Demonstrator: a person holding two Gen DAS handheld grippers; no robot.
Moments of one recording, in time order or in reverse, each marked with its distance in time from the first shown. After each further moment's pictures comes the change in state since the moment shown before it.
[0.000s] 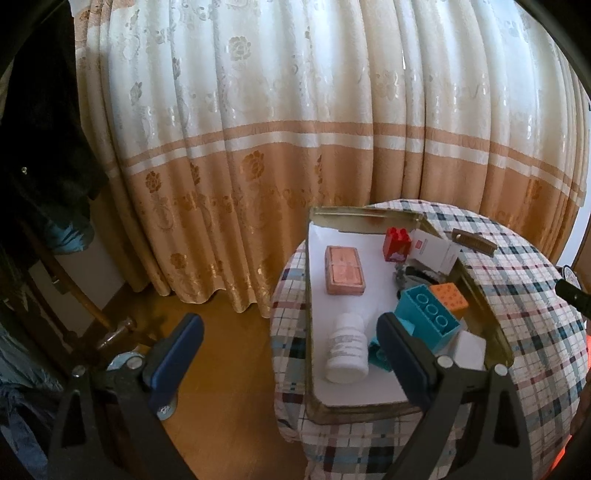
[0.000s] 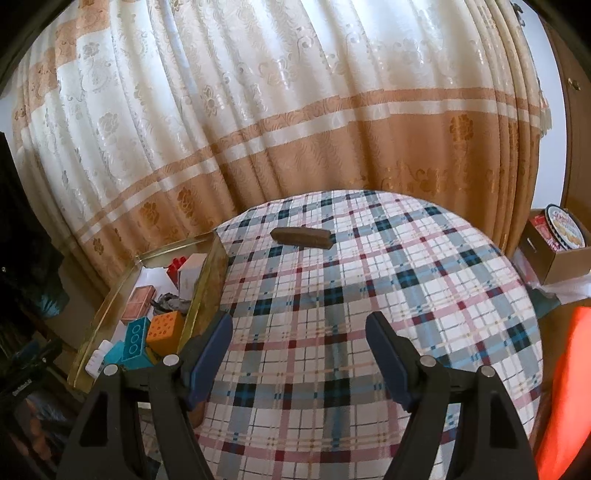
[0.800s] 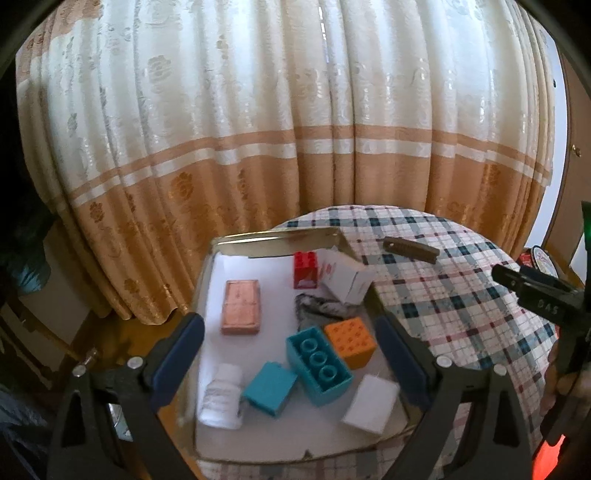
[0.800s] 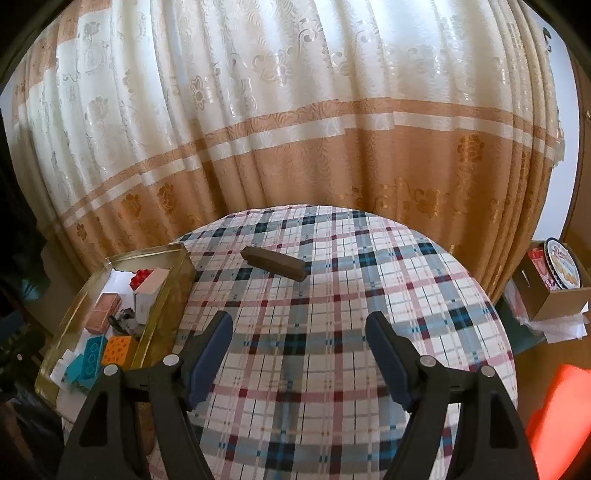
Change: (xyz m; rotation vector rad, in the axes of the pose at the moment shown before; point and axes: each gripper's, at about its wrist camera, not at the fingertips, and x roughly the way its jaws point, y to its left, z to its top) left arm 0.011 -0.097 0.039 0.110 0.012 -0.144; right arm 0.039 -0.025 0.044 -0.095 0.023 -0.042
